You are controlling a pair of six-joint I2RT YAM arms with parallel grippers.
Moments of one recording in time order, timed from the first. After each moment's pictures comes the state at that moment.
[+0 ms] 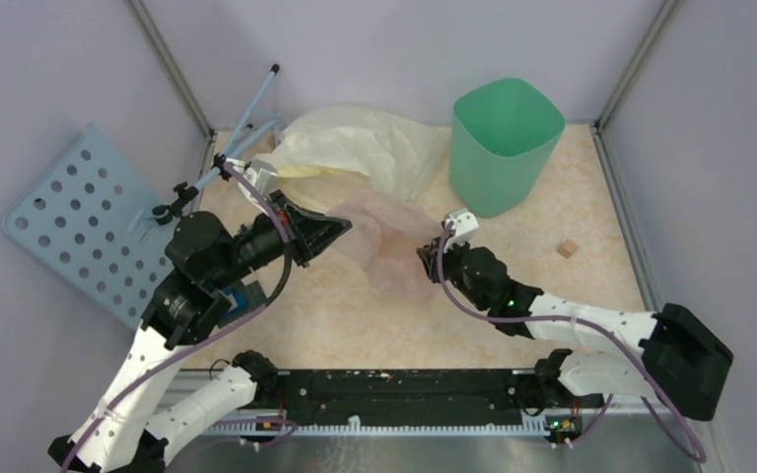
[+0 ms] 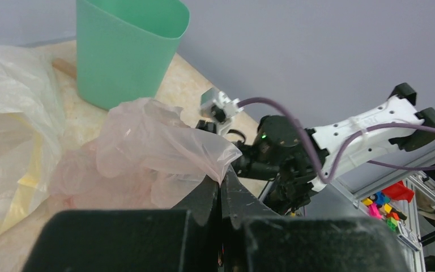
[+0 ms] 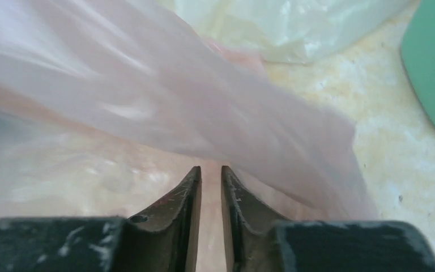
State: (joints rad) left arm -0.58 0.74 1.13 -0.32 0.41 -0.49; right arm 0.93 1.20 0.50 0.45 0.38 0.30
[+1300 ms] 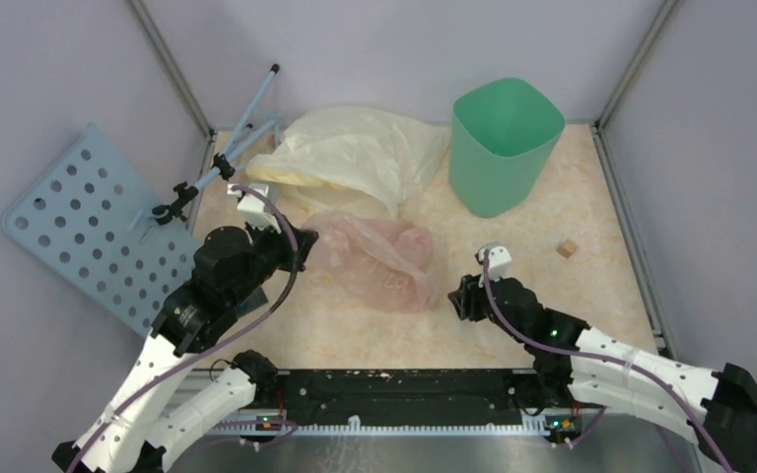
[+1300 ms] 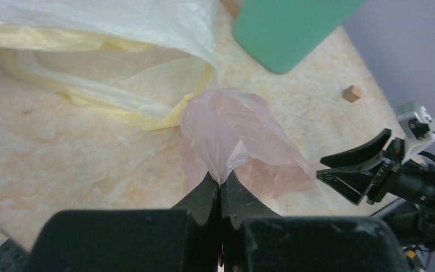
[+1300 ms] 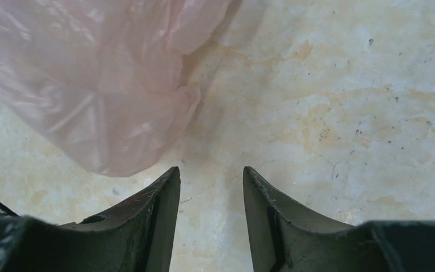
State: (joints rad) left arm -0.58 0.66 0.97 -0.54 -0.03 -0.39; right arm 0.93 0.67 0.29 -0.07 0.32 0.44
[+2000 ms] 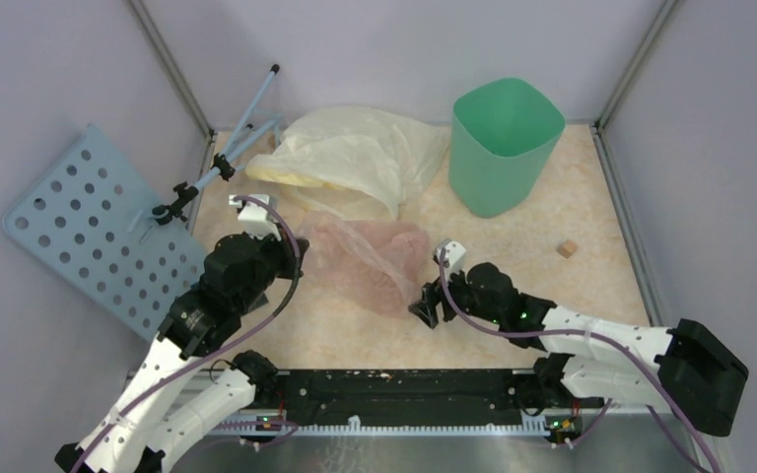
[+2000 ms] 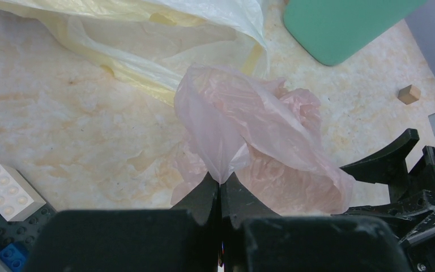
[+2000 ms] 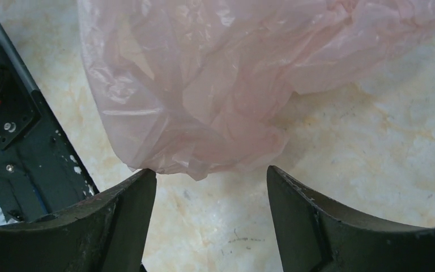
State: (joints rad) left arm -0.58 0.63 0.88 -0.58 -0.19 -0.39; right arm 0.93 1.02 0.36 0.21 -0.05 0.29
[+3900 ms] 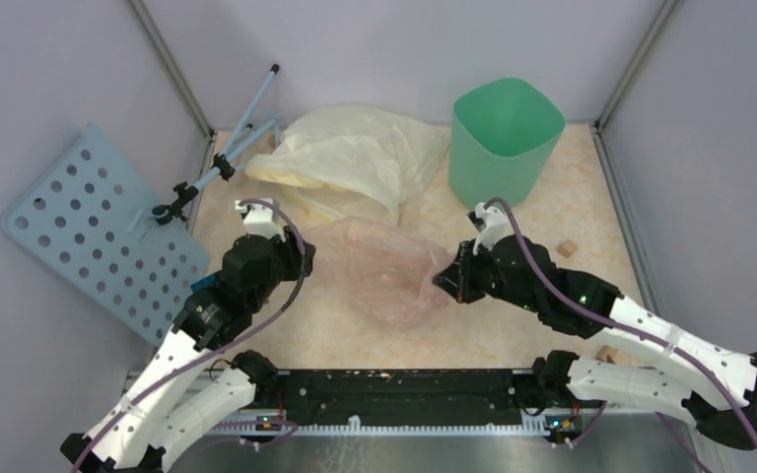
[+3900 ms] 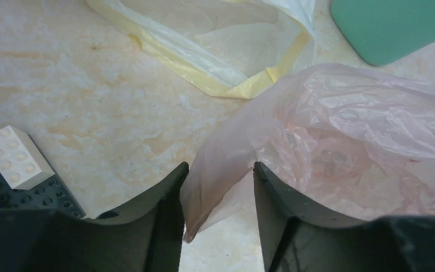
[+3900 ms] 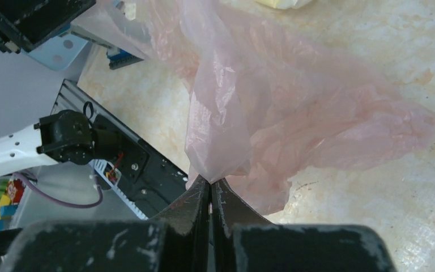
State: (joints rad) left arm -0.58 0.66 0.80 -0.58 -0.30 -0.45; right arm 1.03 0.83 0.90 -0.54 0.14 0.66
